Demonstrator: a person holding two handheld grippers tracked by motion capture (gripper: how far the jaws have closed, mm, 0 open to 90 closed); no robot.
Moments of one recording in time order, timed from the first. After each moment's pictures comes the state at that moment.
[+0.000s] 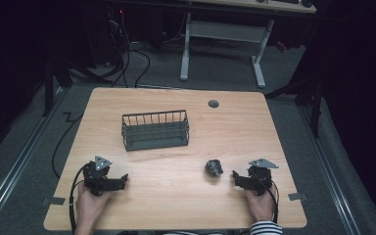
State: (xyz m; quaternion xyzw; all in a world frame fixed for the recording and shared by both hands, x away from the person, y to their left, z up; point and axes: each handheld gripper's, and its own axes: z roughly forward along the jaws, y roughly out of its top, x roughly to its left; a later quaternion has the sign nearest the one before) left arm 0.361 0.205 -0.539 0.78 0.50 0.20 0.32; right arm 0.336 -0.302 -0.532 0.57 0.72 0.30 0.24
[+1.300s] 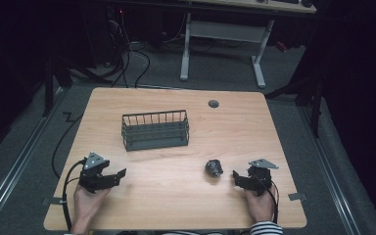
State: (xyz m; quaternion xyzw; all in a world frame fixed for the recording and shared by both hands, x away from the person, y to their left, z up) left arm 0.355 0.213 -0.503 0.77 0.46 0.17 0.41; right arm 0.335 -0.301 -0.532 0.57 0.72 0.30 0.25
